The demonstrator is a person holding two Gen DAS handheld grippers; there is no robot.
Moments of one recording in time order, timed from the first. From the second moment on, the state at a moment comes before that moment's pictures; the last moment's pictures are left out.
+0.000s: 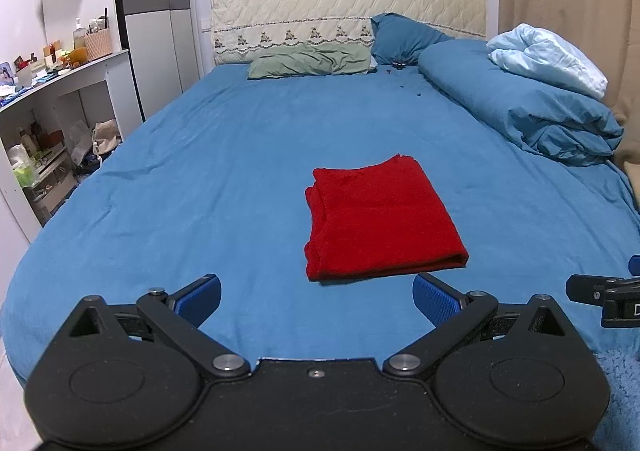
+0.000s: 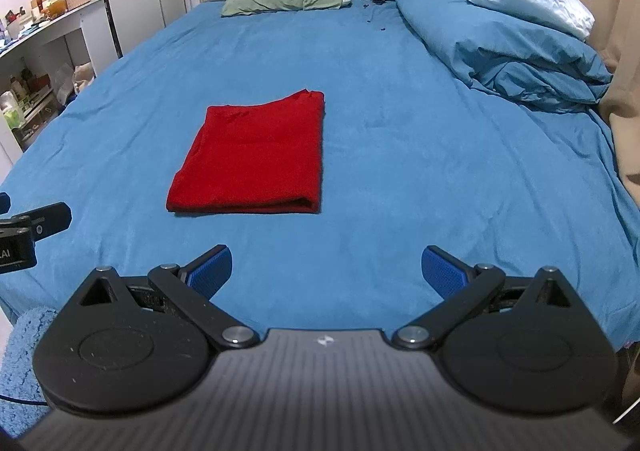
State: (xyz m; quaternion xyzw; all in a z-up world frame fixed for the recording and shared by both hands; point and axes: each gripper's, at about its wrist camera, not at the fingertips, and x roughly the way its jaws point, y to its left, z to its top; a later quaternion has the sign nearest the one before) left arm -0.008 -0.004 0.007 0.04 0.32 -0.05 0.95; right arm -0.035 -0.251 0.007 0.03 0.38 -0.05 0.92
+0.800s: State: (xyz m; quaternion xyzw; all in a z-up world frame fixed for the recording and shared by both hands) left arm -0.011 -0.004 0.008 0.05 0.31 -0.05 0.95; right arm -0.031 -0.247 0.006 0.02 0.39 -0.05 0.92
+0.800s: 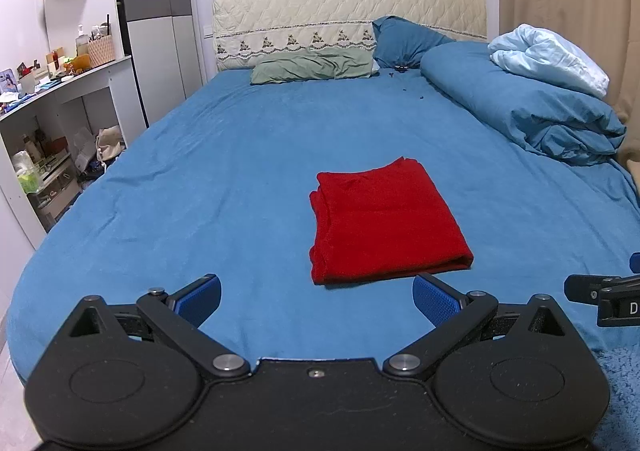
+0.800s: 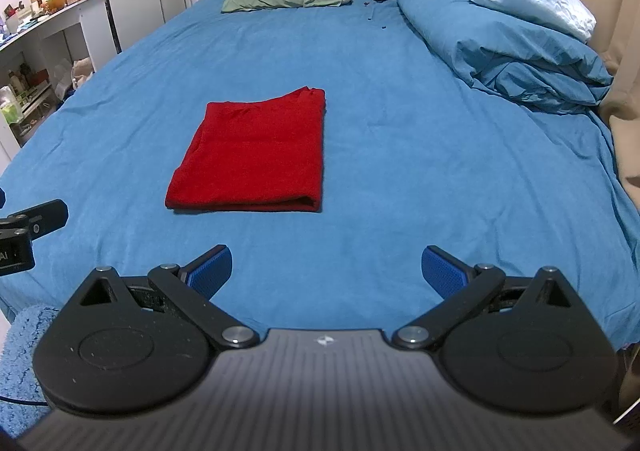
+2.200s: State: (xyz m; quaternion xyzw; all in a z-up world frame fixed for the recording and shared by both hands) left arm -0.009 -0.005 0.004 0.05 0.31 -0.04 0.95; right arm -0.030 -0.242 0.004 0.02 0.39 -0.05 0.92
